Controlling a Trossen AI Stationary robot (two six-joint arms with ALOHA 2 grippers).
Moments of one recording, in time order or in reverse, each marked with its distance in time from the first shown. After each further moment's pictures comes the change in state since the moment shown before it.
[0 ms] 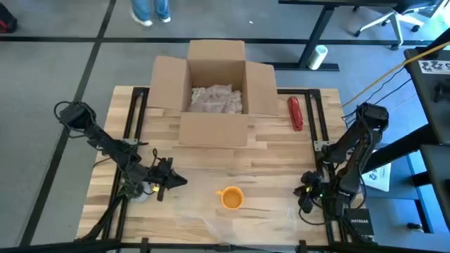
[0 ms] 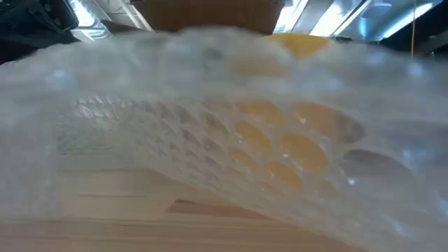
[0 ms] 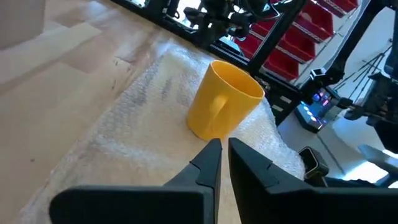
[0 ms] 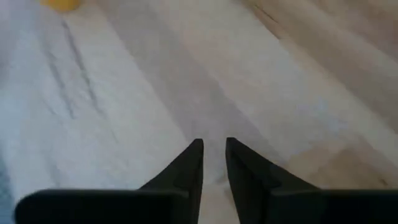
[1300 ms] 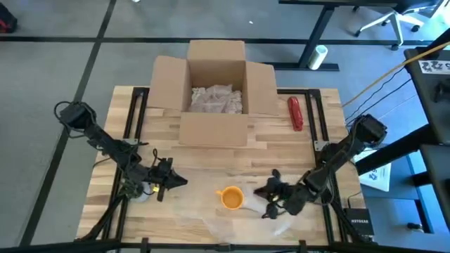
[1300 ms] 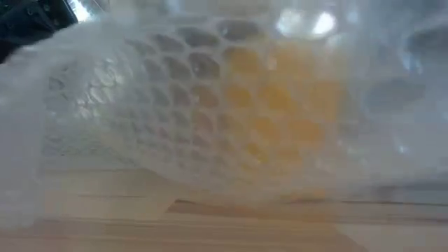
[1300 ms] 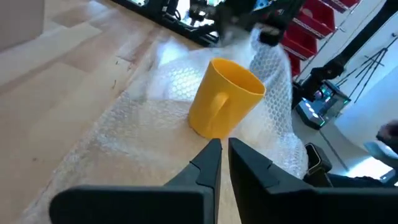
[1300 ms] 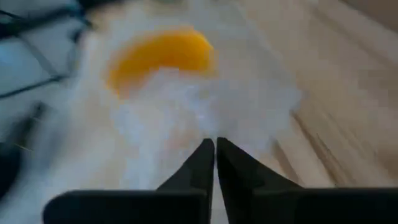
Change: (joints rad) left arm -0.003 0.000 0.000 -0.009 0.001 0.012; right arm -0.550 0.228 0.168 0.855 -0.003 -1.279
